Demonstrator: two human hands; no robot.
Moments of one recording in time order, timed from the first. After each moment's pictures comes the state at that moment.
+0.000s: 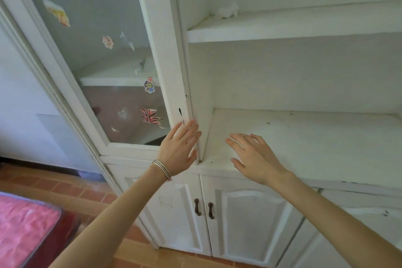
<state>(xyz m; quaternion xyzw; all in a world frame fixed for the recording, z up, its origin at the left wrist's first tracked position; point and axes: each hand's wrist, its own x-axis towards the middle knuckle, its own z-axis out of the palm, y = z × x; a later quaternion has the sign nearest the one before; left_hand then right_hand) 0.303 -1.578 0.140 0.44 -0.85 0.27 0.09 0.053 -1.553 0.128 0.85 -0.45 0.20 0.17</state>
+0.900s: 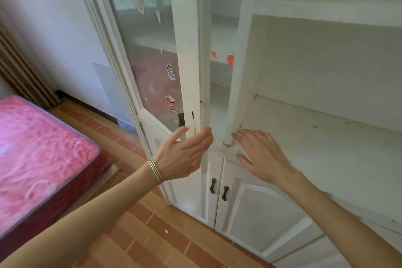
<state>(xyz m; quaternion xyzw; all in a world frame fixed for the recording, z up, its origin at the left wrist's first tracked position) 0.345 -1.501 0.138 0.41 -0.81 0.42 0.03 0.101 -1.573 0.125 0.91 -0.37 0.14 0.08</state>
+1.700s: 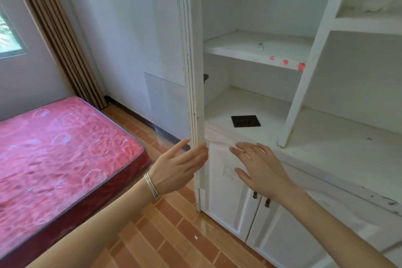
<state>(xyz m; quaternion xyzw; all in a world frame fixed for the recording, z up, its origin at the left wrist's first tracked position) 0.476 -1.345 0.129 0.43 -0.77 0.47 0.02 0.231 -1.445 0.130 0.94 -0.31 0.14 0.08</state>
